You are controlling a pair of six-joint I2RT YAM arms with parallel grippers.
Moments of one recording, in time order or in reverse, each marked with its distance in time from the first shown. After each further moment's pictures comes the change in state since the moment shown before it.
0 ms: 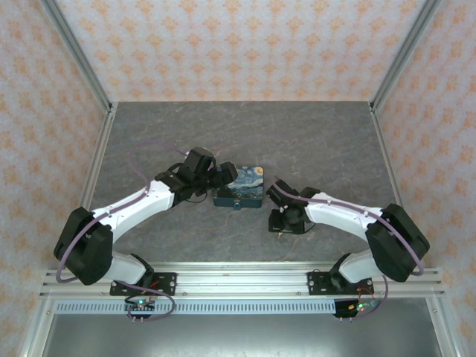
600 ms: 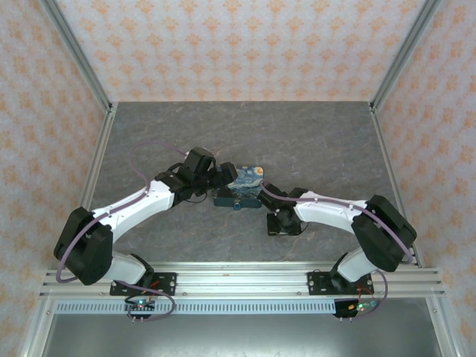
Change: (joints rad) left arm 0.000 0.000 0.000 -0.003 0.000 0.000; right arm 0.060 0.101 0.040 -0.025 0.071 -0.021
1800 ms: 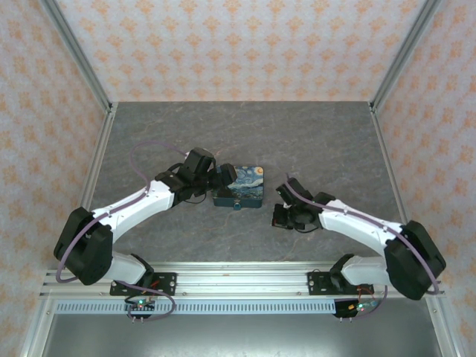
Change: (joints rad) left arm 0.000 0.000 0.000 -0.018 -0.006 0.024; right arm -0.132 -0.294 -0.138 0.200 -0.168 0.040
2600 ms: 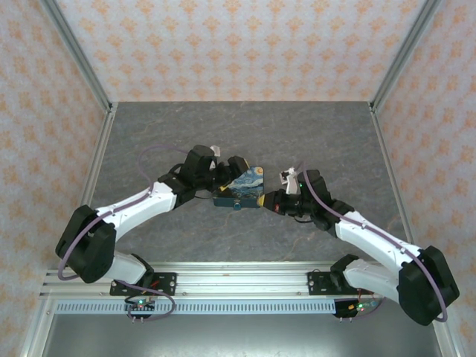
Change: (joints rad) left arm -0.016 0.022 -0.029 0.293 0.262 -0.229; right arm -0.118 -0.161 -0.113 0.501 -0.392 0.056
